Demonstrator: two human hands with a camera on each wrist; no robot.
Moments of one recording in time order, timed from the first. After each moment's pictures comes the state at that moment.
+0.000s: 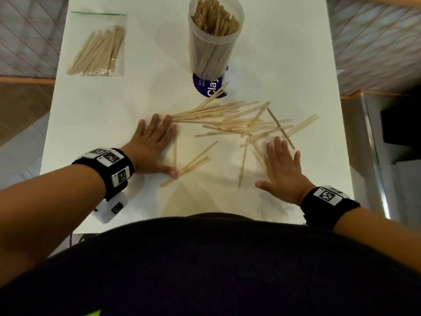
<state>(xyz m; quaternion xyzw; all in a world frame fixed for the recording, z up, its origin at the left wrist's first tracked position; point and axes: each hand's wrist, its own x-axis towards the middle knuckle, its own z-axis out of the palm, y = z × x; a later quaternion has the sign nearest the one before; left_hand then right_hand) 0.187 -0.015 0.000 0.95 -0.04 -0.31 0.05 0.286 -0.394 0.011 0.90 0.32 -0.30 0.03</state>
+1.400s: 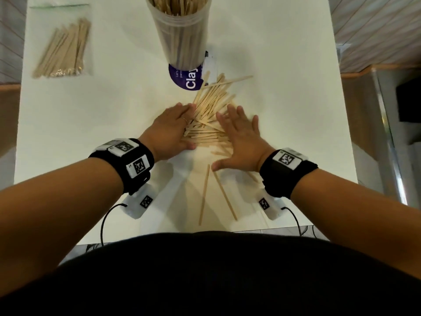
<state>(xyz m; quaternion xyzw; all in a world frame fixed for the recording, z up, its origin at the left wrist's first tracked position) 0.263 -0.093 -0.003 0.97 -0.02 -0.18 0.19 0.327 -0.317 -0.003 0.88 0.38 -0.28 -0.07</state>
